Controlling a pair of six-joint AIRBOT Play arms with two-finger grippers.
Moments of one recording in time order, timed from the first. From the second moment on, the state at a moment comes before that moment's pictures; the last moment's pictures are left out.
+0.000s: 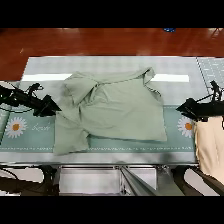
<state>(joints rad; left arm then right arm) 0.38 -1.64 1.08 0.96 -1.40 -1.30 -0.44 -1.08 0.76 -1.02 1.16 1.41</state>
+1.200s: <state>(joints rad) 0.29 -1.56 1.13 1.00 -1.45 -1.29 -0.40 -1.04 0.45 -1.10 1.29 1.41</state>
